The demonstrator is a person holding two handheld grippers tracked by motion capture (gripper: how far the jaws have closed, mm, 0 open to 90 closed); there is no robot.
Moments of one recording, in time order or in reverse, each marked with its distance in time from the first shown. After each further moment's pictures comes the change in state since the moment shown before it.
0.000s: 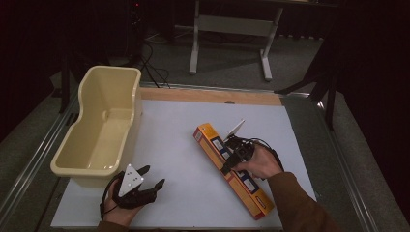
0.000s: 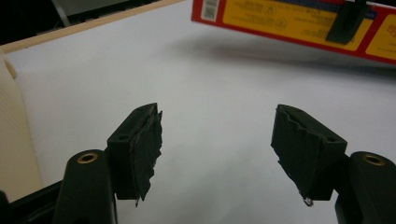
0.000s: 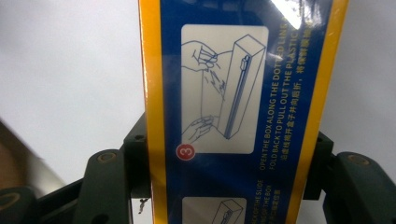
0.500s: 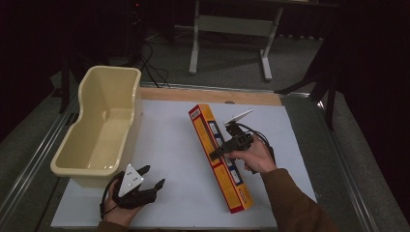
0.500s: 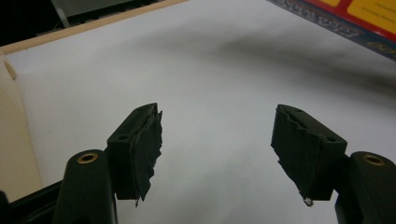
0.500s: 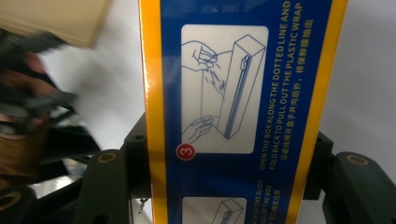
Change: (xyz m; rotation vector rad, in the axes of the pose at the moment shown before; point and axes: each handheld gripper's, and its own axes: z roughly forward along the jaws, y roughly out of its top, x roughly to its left) left arm 0.000 0.000 -0.001 -0.005 -0.002 0.001; right arm 0.004 0.017 -0.027 -0.229 0.279 0.095
